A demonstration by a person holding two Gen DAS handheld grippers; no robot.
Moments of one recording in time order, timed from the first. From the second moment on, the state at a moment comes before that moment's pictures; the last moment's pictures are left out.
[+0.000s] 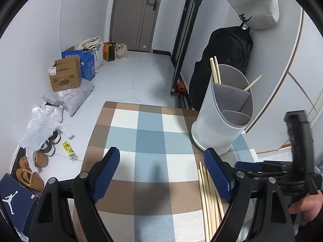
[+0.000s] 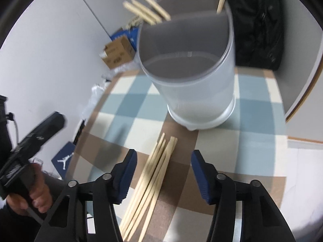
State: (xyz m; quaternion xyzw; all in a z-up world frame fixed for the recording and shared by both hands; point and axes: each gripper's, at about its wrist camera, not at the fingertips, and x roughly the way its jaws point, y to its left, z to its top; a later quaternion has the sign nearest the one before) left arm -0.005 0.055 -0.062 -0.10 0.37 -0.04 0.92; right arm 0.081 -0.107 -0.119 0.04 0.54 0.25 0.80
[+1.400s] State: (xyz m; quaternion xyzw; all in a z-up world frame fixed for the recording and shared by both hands) left arm 0.015 -0.006 -0.119 -0.04 0.52 -0.08 0.85; right arm 0.069 -0.157 -0.077 0.10 0.46 0.20 0.86
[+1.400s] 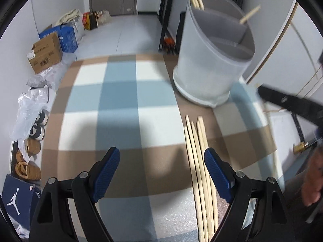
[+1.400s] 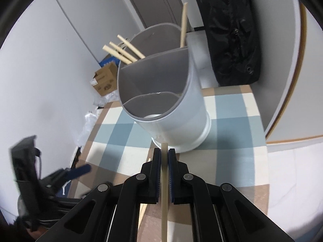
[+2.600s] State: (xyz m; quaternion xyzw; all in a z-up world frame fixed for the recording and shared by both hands) left arm 0.042 -0.028 -0.135 -0.01 0.57 -0.02 0.82; right arm 0.059 -0.178 -0.059 0.14 0.43 0.22 0.87
